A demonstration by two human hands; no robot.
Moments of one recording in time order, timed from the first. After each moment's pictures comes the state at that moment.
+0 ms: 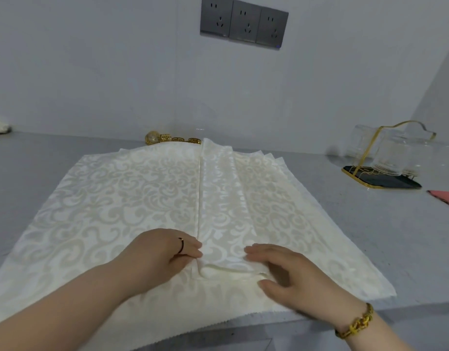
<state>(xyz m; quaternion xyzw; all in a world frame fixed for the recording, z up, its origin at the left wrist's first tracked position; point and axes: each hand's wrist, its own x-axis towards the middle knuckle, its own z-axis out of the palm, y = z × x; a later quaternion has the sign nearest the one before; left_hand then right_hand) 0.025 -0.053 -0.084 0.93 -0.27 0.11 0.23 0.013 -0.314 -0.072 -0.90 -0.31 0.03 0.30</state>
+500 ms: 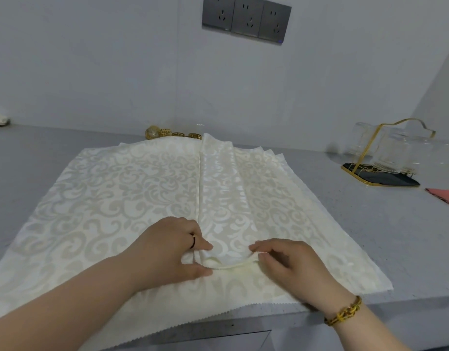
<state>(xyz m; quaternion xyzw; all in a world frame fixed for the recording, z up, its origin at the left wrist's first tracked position) 0.018 -0.065 -0.072 0.93 -0.30 0.13 0.15 0.014 -0.311 -0.078 -0.90 -0.23 -0.06 0.36</state>
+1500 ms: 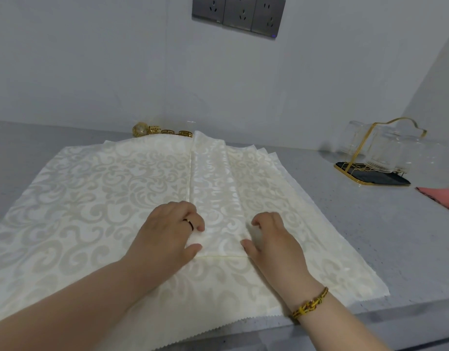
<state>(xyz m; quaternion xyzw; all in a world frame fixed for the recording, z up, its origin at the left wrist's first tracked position) 0.036 -0.084 -0.074 0.92 -0.23 0.27 0.15 0.040 -0.282 -0.072 -0.96 -0.13 -0.20 0.16</state>
